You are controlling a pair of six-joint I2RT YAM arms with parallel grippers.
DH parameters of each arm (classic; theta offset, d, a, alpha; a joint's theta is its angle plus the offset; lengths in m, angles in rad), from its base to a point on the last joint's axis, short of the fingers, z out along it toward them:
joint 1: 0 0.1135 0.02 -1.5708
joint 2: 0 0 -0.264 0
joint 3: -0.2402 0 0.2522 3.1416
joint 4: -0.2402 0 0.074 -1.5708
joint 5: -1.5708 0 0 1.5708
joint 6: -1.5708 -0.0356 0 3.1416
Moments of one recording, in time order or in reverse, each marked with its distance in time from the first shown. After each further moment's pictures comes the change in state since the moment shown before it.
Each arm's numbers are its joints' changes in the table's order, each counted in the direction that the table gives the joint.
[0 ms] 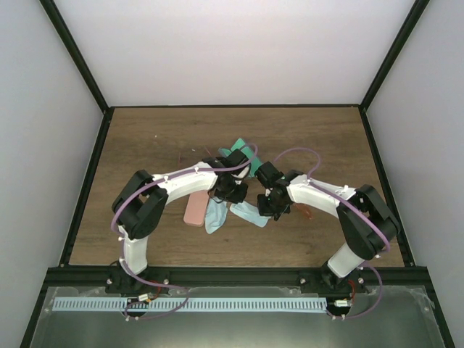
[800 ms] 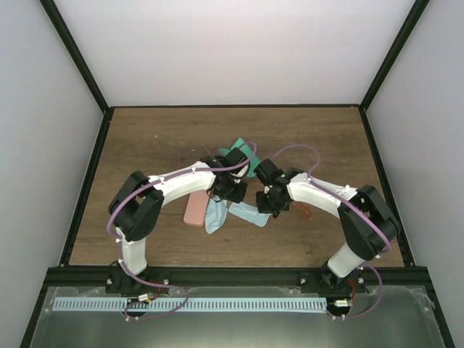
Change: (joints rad) left arm 0.000 -0.031 0.001 -0.022 0.026 0.000; right arm 0.000 -0.001 -0.031 -0.005 -0.009 0.011
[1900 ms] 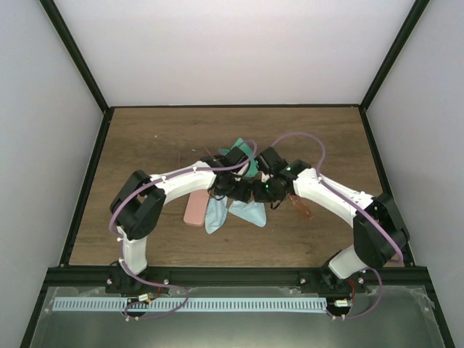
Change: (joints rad) left arm 0.005 0.028 -0.002 0.061 0.016 -0.014; right arm 0.003 -0.083 -0.080 -0.035 0.062 0.019
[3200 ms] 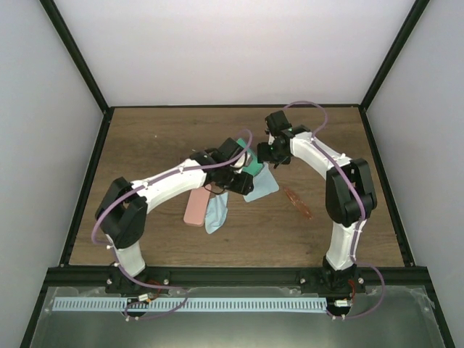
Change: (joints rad) left arm 0.018 -0.142 -0.010 0.026 -0.084 -0.018; right arm -0.270 0.390 -0.452 0.008 -0.064 0.198
